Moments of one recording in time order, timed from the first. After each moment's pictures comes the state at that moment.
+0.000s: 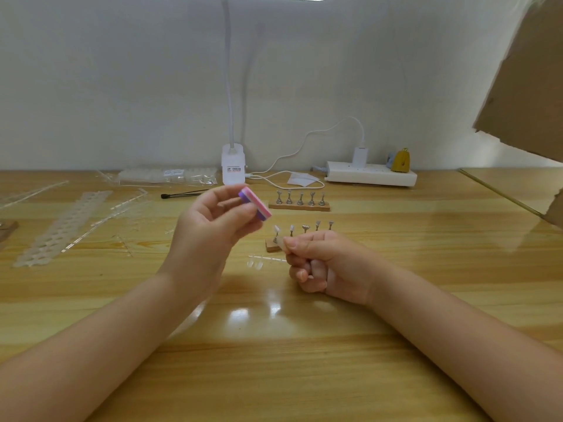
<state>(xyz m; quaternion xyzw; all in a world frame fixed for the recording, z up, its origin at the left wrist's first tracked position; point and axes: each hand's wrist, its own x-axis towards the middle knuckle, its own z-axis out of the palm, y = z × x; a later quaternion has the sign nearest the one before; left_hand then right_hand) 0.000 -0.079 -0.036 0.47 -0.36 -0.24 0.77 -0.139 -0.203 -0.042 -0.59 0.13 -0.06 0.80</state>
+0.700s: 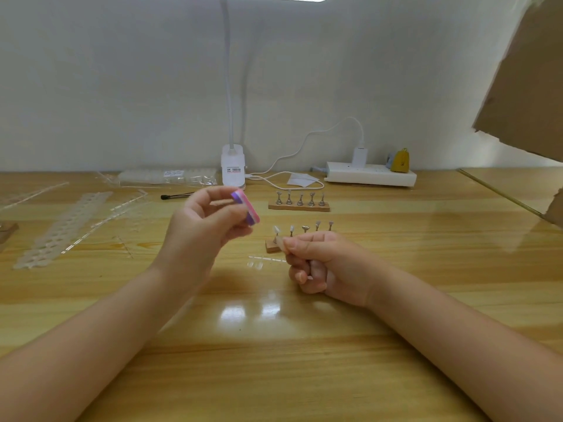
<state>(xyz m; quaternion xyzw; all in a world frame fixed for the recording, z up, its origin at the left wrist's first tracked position) 0.012 -0.077 -0.031 0.50 -0.34 -0.26 0.76 -0.139 -0.203 -0.043 -0.60 0.12 -0.06 0.79</state>
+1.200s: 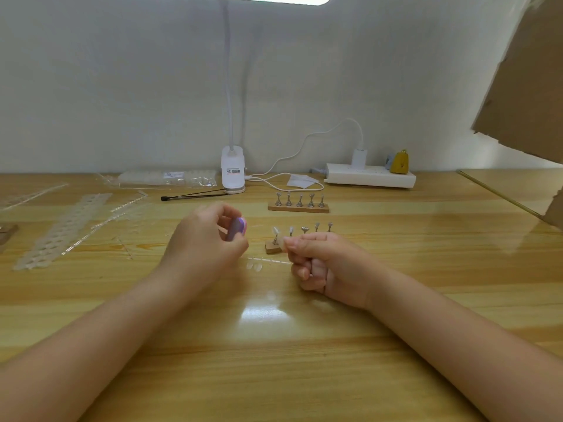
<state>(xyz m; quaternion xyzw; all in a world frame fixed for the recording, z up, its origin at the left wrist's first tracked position) 0.021 -0.081 -0.048 0.79 -0.43 0.05 0.44 -0.138 -0.205 -0.045 -0.59 0.14 -0.08 0.79</state>
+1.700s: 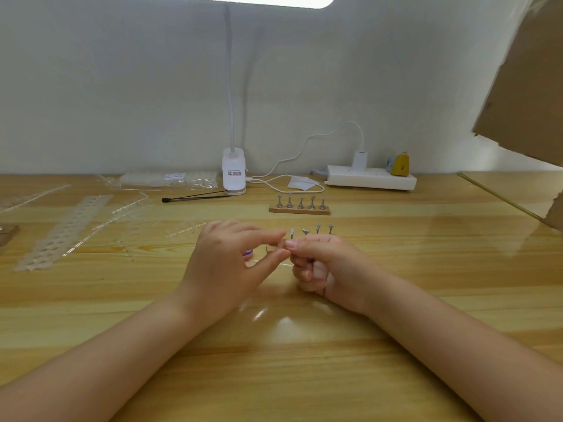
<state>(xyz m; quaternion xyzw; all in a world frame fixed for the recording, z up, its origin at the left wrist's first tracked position) -0.010 -0.075 -0.048 0.67 -0.61 0.15 0.39 -0.138 -0.199 -0.042 -0.59 0.16 -0.11 0.78</state>
